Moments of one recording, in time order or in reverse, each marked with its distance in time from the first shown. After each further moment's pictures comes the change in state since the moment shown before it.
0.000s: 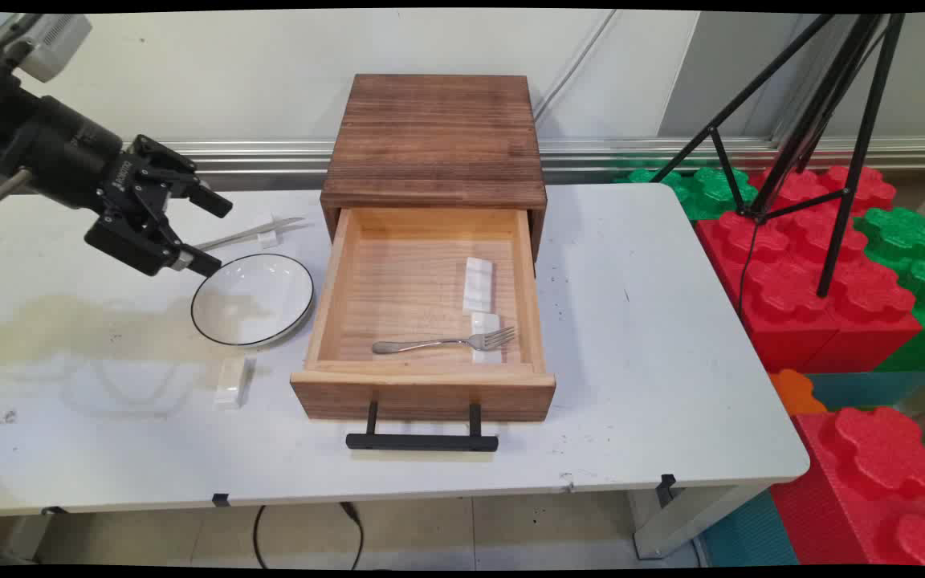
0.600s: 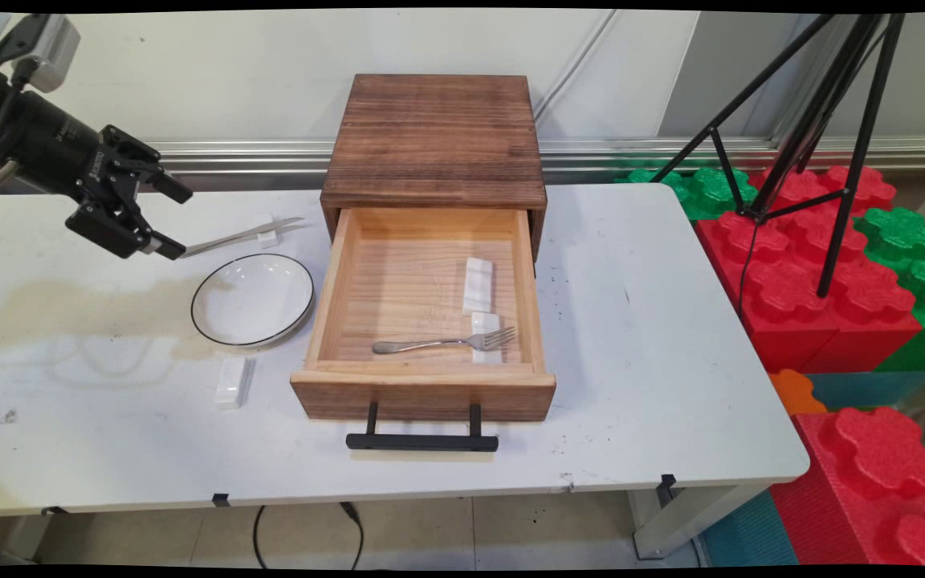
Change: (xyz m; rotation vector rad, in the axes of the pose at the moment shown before) arm -0.028 -0.044 -0.011 0.109 -0.148 0.021
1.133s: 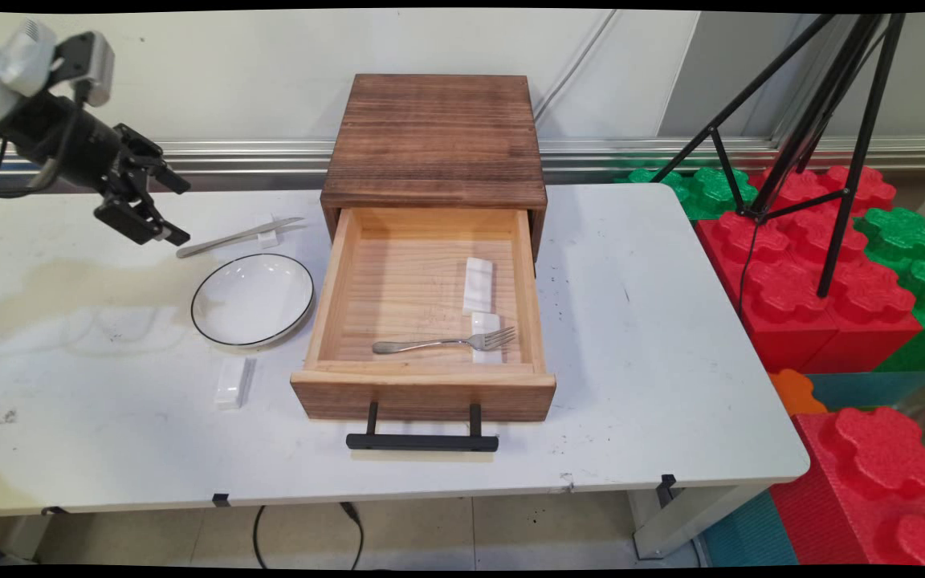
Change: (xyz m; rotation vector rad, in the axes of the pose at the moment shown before) arm -0.018 -0.050 0.033 0.082 -0.110 -0.010
